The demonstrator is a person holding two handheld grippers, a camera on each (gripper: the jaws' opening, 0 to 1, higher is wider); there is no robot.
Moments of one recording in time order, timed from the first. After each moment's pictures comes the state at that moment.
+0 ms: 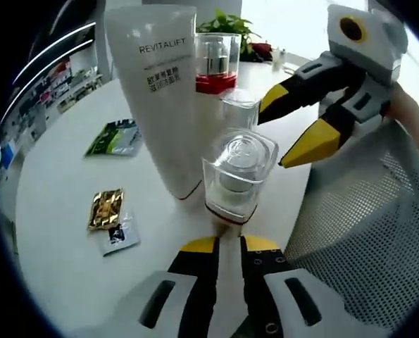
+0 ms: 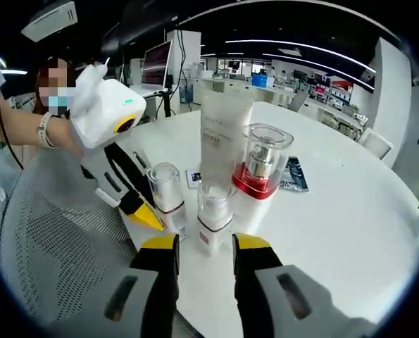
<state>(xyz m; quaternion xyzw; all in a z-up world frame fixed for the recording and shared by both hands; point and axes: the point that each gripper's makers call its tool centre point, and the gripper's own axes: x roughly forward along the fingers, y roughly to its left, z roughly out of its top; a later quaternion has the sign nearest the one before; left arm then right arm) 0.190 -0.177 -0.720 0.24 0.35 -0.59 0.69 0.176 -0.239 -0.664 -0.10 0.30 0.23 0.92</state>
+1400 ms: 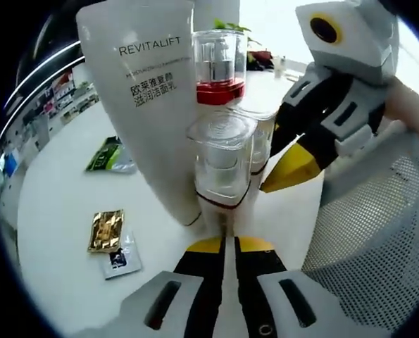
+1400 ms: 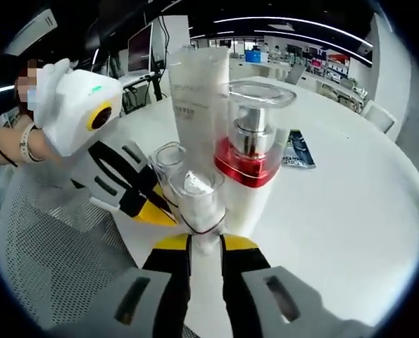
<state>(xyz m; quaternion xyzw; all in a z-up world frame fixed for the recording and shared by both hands) 0.201 -0.199 -0.725 0.24 0.31 -0.59 0.70 0.190 -0.244 -0.695 -0.07 0.37 0.22 0.90</state>
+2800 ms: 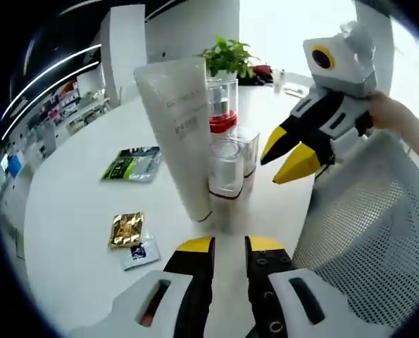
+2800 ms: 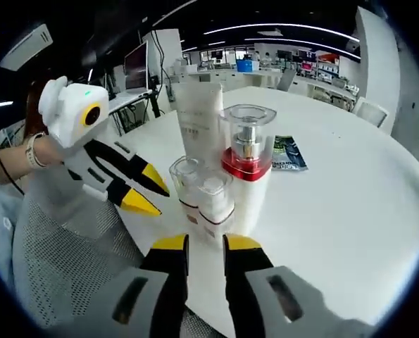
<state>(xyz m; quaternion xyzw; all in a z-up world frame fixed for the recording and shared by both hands) 0.203 -0.163 -0.680 0.21 0.27 -0.59 0.73 0.169 -0.244 -0.662 -0.03 0.33 0.21 0.92</state>
